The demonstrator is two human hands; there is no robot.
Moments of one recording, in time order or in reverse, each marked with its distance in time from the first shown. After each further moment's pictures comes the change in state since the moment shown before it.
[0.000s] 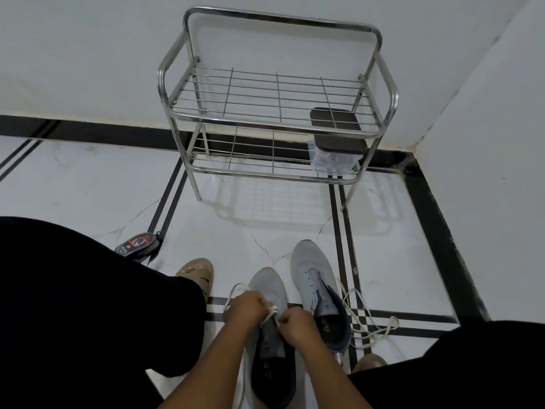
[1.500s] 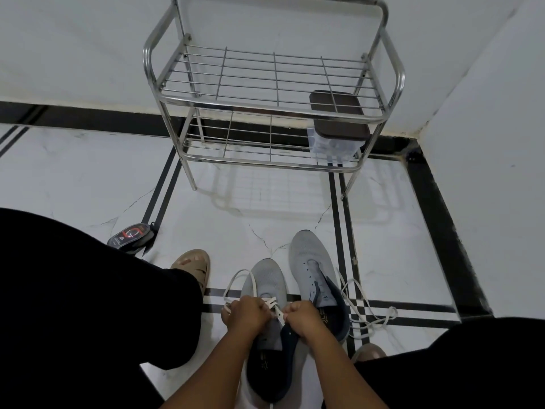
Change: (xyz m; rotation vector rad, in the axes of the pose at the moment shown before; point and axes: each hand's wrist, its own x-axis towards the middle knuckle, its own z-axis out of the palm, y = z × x) left_hand 0.001 -0.012 0.036 0.073 0.087 -0.075; right_hand 0.030 0.032 0.014 0.381 0.001 0.153
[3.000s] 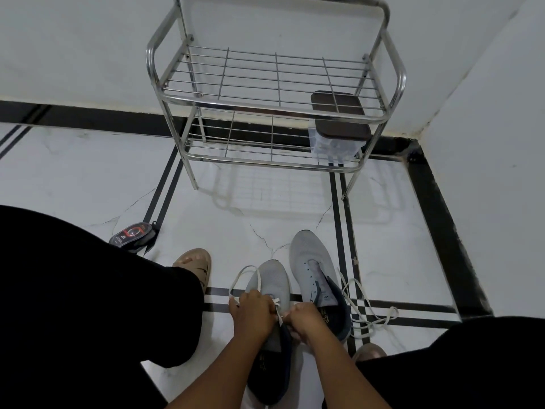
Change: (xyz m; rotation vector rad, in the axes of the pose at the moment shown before) left_hand -0.009 0.004 0.010 0.279 0.117 0.214; right_hand -0.030 -0.023 -0.006 0.257 -0.008 0.202
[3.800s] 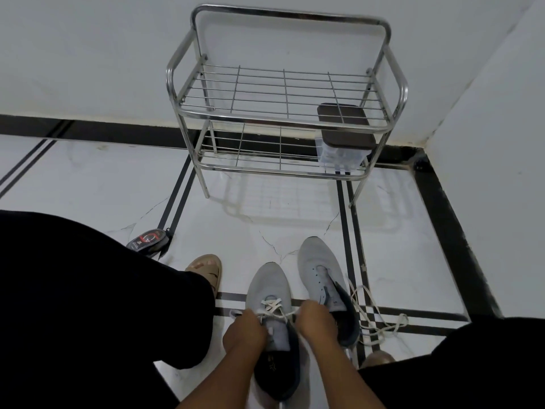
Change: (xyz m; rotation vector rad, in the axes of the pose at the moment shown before) left_hand -0.022 -0.024 -0.010 -0.218 -0.125 -0.289; right_hand -0.015 -0.004 -0.004 -0.708 0.226 -0.260
